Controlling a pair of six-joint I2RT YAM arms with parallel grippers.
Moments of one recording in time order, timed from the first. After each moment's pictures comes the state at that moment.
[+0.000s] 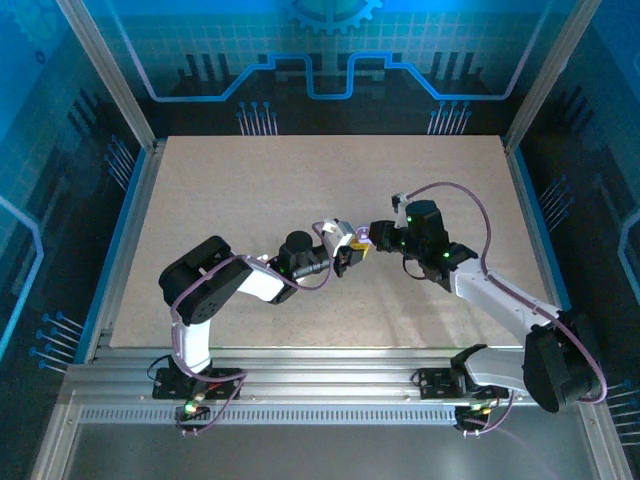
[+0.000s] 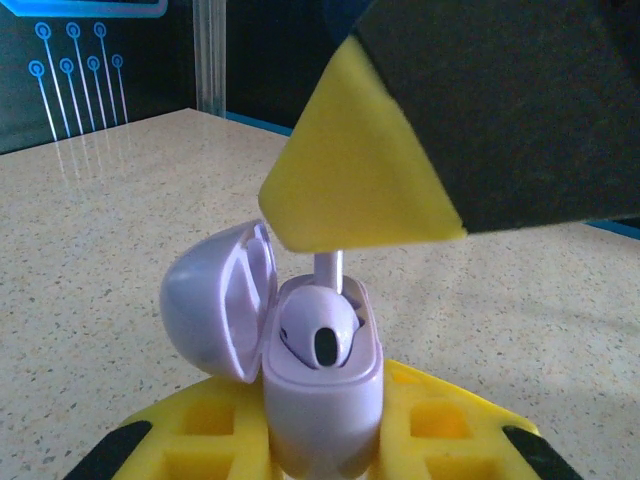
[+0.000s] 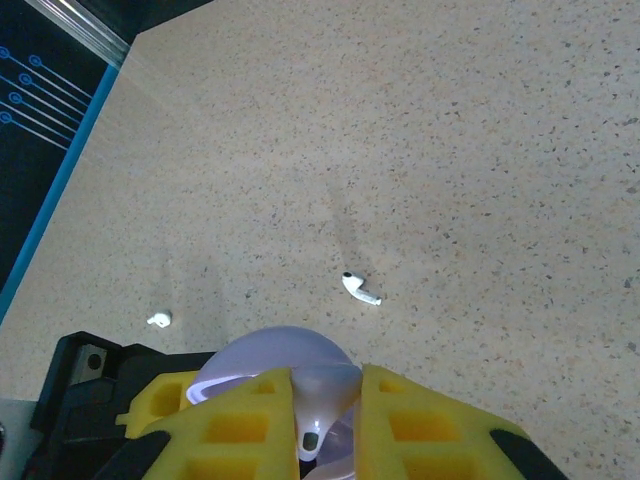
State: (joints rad) left arm -0.71 1.92 0.73 1.11 0.34 -0.09; right arm 0.44 1.24 0.74 -0.08 -0.16 0.53
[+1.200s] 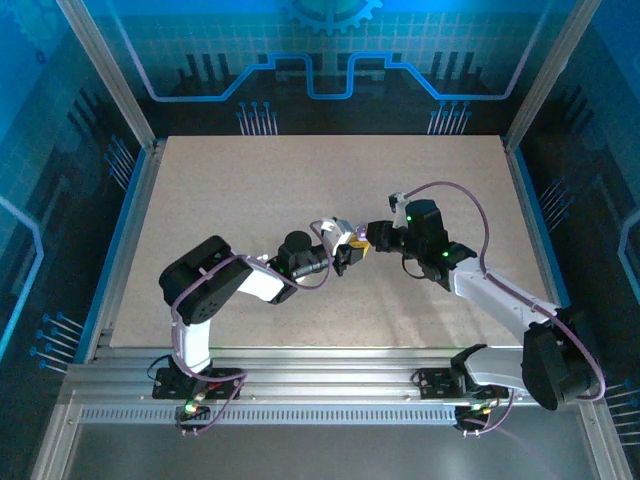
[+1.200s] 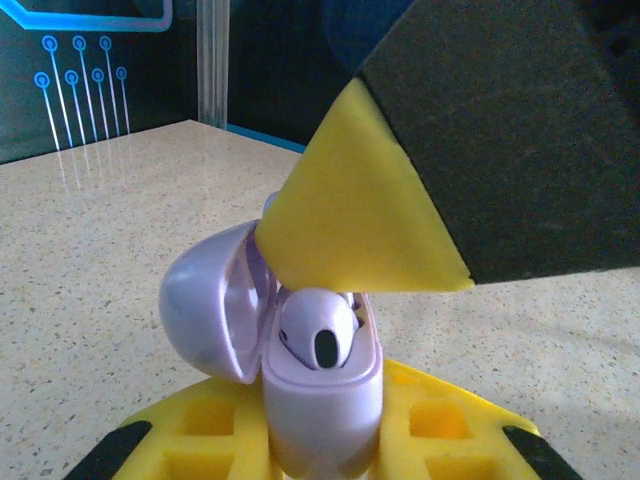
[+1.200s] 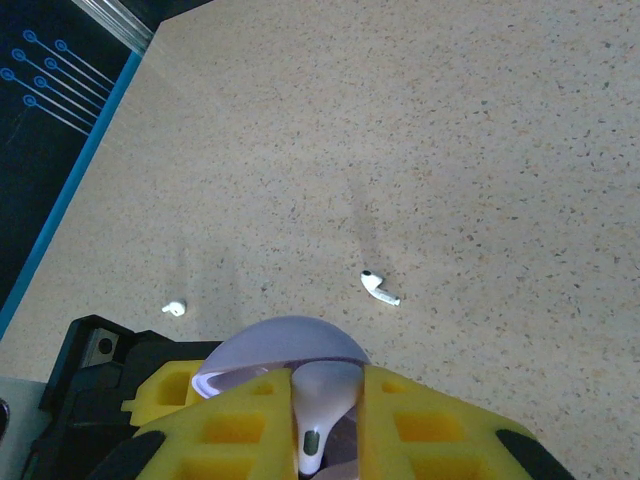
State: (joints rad) left arm -0.71 1.92 0.73 1.14 0.34 -0.12; right arm 0.44 1.25 0.74 -0.06 -0.21 0.51
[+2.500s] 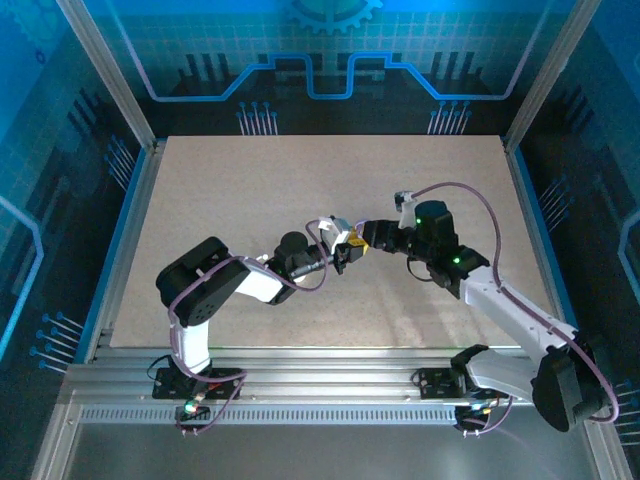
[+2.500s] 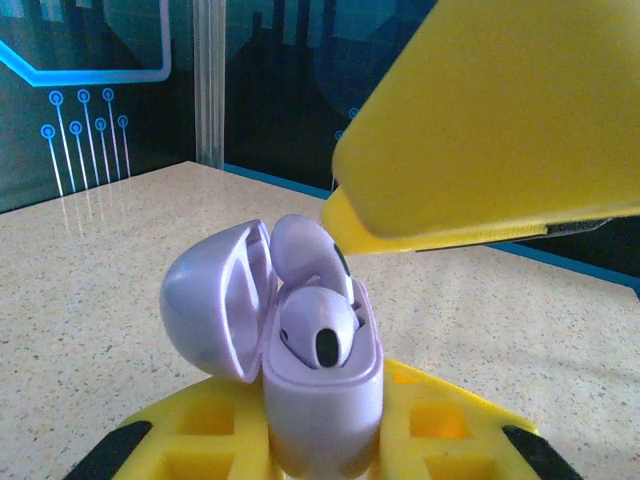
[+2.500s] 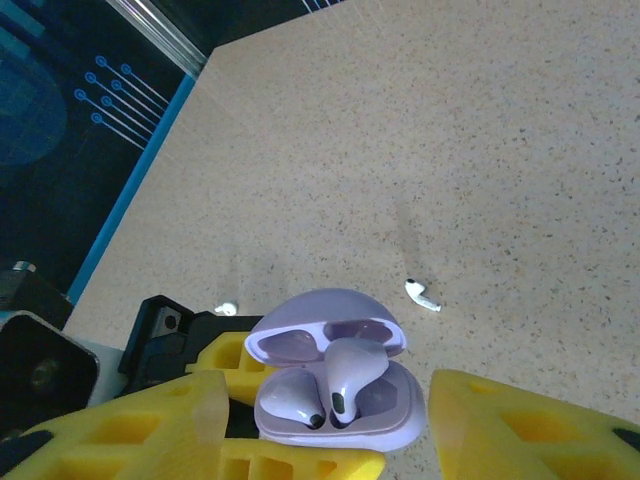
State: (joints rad) left arm -0.72 1.89 0.72 1.20 0.34 -0.12; right arm 0.44 1.12 0.74 -0.11 -0.25 0.52
